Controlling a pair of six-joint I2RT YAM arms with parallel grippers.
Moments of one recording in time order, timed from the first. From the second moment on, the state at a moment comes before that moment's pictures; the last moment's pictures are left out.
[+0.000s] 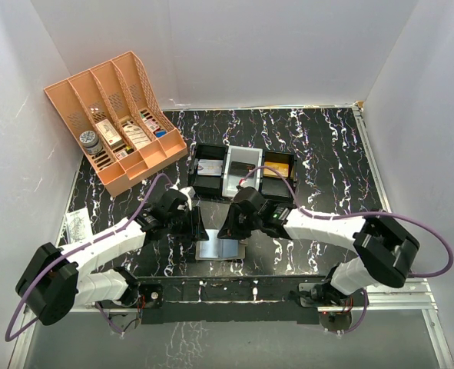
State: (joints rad) left arm -0.70 1.15 0.56 -0.36 0.19 -0.72; right arm 0.93 1.43 0.77 -0.14 -0.14 1.05
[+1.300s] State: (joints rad) left arm -0.70 1.09 0.56 -0.41 0.10 -0.75; right arm 0.95 1.59 0.99 -0.37 -0.01 0.94
